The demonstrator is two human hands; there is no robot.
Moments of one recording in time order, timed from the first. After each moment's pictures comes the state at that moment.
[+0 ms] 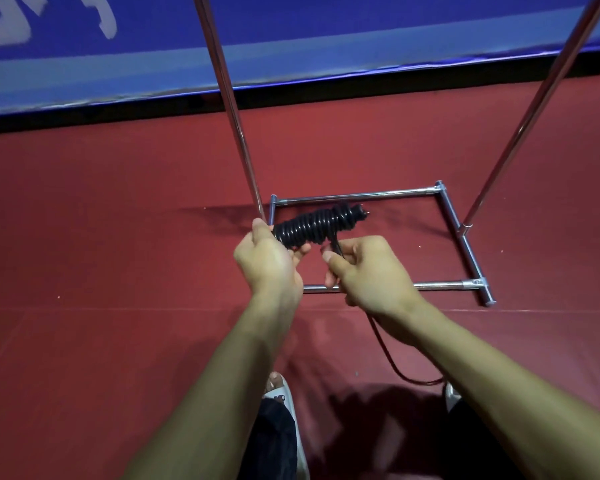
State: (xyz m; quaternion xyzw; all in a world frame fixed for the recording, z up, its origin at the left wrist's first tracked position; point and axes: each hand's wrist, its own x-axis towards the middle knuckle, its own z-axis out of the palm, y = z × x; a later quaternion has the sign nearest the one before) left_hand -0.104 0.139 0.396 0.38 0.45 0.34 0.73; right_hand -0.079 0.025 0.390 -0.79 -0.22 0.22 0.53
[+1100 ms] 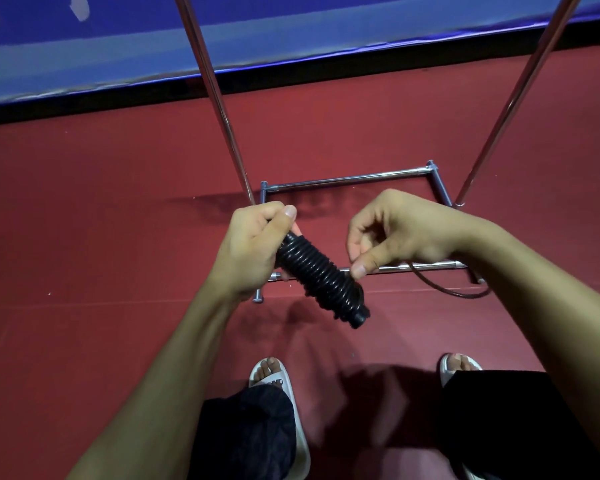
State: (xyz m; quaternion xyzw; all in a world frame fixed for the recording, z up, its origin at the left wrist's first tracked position) left_hand -0.144 0.161 0.405 0.75 0.09 0.16 0.64; right_hand -0.025 -0.017 0.432 -0.72 -0.46 0.36 0.37
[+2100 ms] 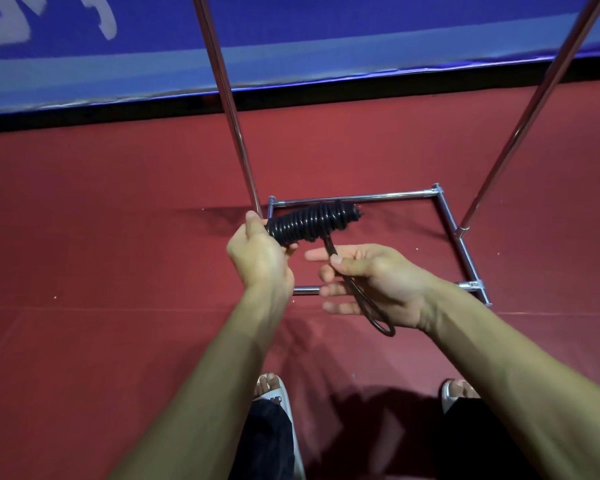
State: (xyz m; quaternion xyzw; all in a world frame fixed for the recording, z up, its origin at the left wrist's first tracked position) left_hand -0.103 0.144 0.398 0.42 0.43 0.37 0.71; right_hand -0.067 0.008 0.409 -0.49 -0.11 0.57 0.65
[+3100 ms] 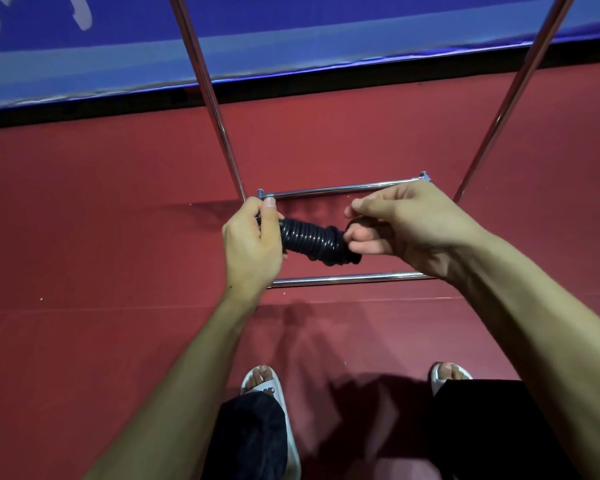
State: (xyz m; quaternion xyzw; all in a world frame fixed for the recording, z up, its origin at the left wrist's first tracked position) left_hand -0.124 0.149 0.390 0.80 0.21 0.36 0.44; right_hand -0.046 -0.015 0.455 -0.63 -0.07 0.36 0.68
